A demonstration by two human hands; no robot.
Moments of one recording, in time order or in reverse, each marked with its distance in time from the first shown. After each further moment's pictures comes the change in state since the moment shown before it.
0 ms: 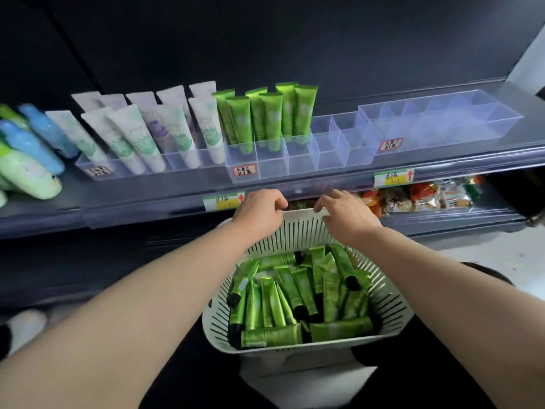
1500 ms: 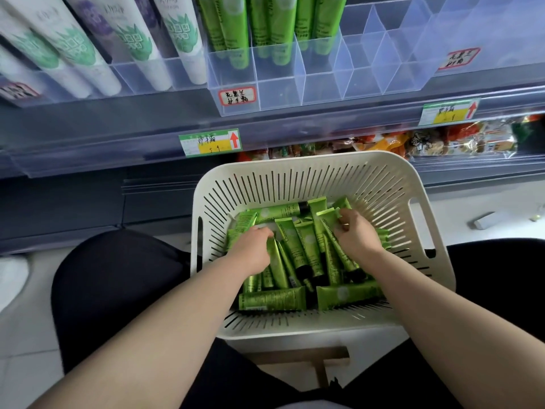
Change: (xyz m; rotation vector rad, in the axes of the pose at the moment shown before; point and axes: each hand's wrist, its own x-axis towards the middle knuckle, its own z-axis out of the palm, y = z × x) left_hand -0.048 -0.105 0.143 -0.015 -0.513 -0.238; right_hand -0.038 0.010 0.139 0.536 -0.236 0.656
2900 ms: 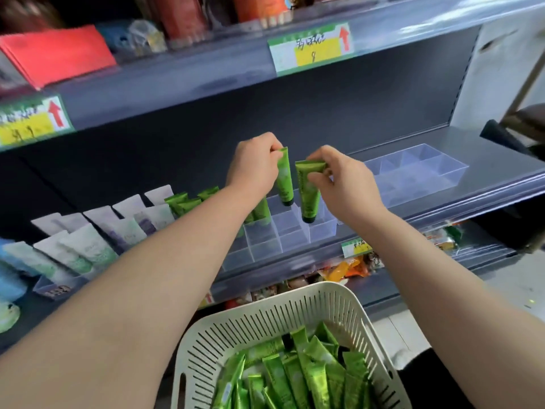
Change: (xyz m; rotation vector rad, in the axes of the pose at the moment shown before) left_hand -0.018 0.282 -0.288 -0.032 0.963 0.517; right_hand -0.026 -0.148 -0.274 0.151 0.686 -0.714
